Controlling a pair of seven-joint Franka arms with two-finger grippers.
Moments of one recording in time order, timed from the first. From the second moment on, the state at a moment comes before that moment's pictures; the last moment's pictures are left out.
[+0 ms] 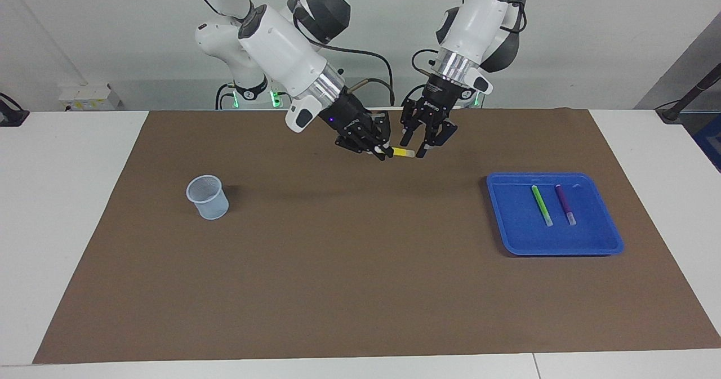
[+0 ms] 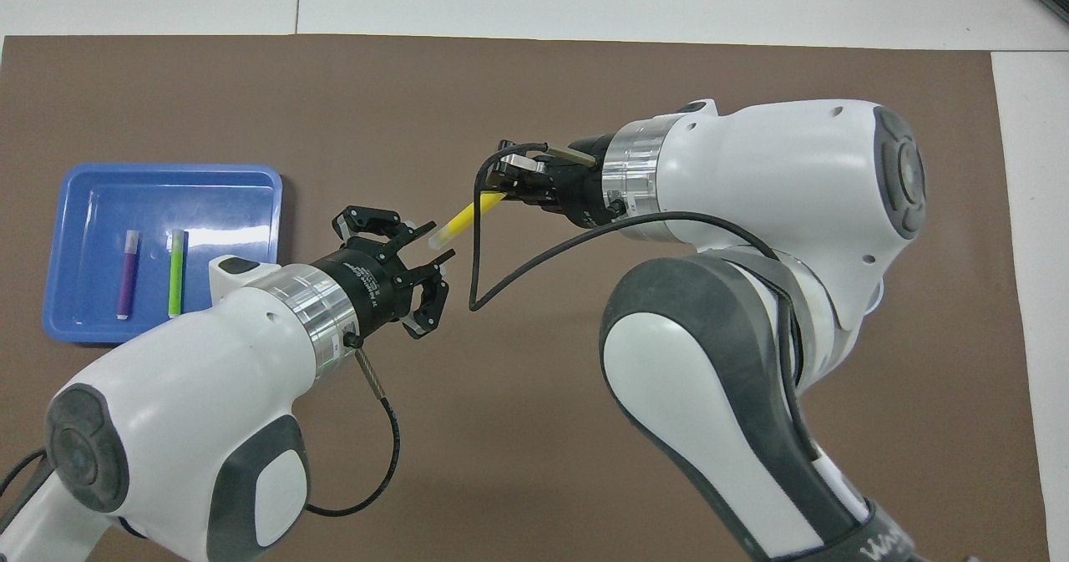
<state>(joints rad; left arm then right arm) -0.44 -0.21 -0.11 -2.24 -0.38 2.68 -2.33 0.54 0.20 -0.07 -1.62 0.68 2.27 0.41</state>
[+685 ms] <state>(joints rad) -0.42 -0.21 -0.11 -2.24 -0.30 2.65 -2.12 0.45 0.19 -0.07 -1.62 0.36 2.02 0.07</state>
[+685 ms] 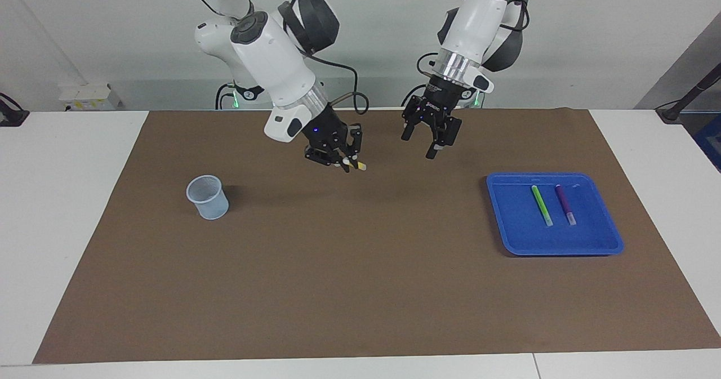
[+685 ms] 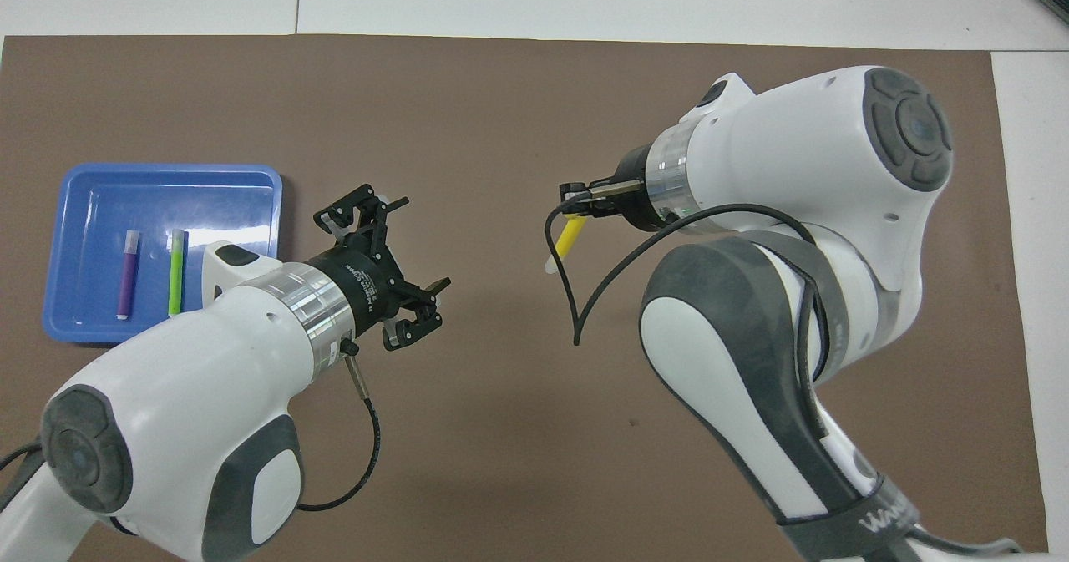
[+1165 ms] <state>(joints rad) -0.30 -0.24 -0.09 -2.24 -0.30 2.48 -1.44 0.34 0.16 -0.08 -1.62 0.09 1.83 -0.28</state>
